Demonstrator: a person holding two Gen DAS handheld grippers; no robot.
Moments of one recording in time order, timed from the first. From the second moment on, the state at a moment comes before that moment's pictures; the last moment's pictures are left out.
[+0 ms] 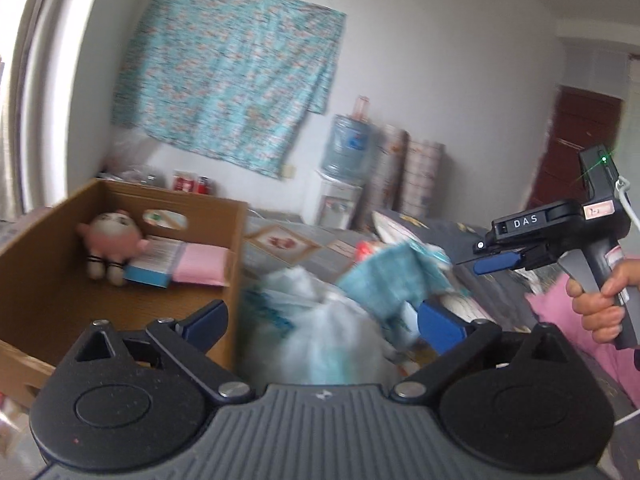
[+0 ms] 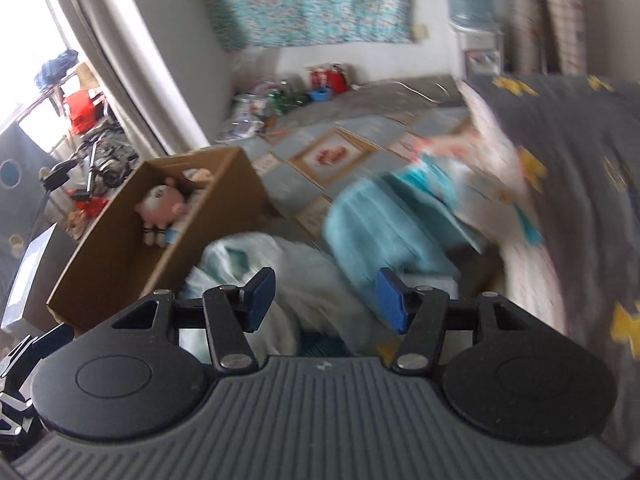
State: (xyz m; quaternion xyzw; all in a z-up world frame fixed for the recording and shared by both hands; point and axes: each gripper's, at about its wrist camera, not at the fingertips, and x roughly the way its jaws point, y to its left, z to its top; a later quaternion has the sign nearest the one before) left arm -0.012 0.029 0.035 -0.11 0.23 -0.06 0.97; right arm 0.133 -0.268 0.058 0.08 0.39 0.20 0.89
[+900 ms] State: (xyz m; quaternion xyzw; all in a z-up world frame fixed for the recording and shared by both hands) left arm 0.225 -0.033 0.010 -0.16 0.38 -0.10 0.91; right arm 0.203 -0.262 -0.008 0.04 0.32 0.23 0.92
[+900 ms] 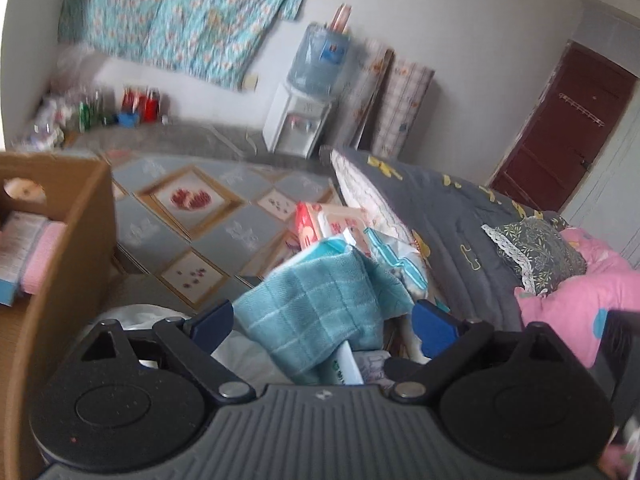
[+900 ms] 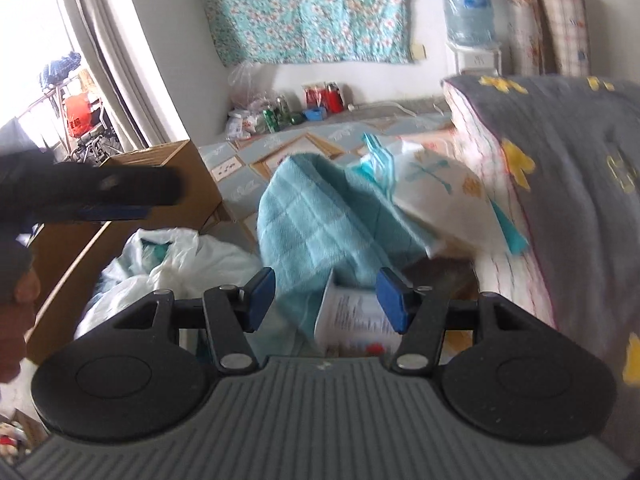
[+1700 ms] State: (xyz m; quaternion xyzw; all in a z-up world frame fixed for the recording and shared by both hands) left arm 0.282 -0.027 -0.032 -0.29 0.46 -0.10 0.83; right arm 0.247 -0.232 -0.029 0.02 0.28 0.23 0.93
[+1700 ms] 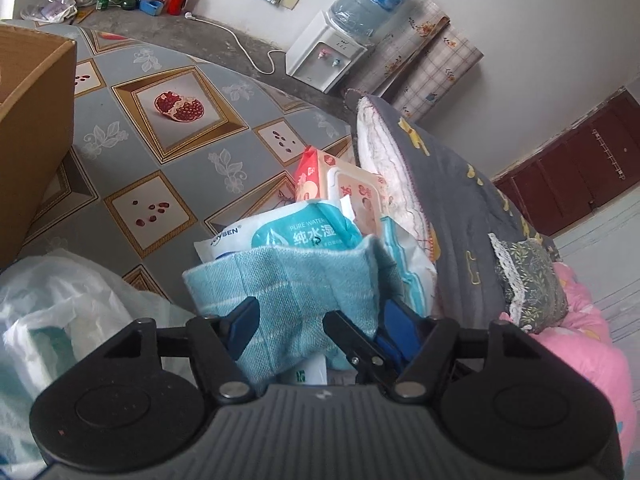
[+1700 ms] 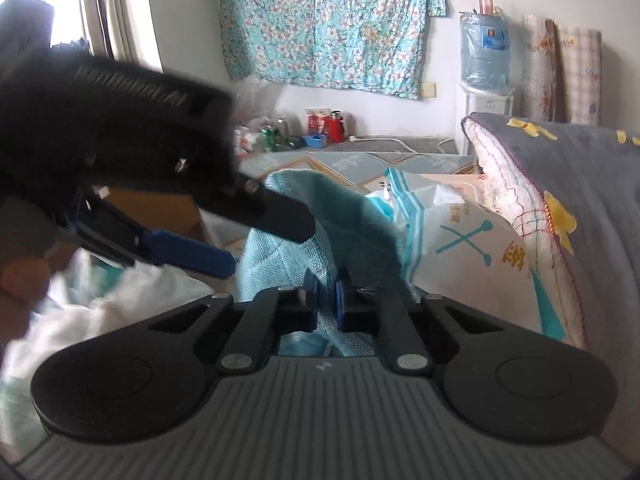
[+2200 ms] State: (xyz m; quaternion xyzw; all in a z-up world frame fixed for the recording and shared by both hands) left arm 0.171 0.015 0.035 -0.31 0.37 -0.14 0.86; right arm 0.180 -0.249 0.037 0.15 0.29 0.32 0.89
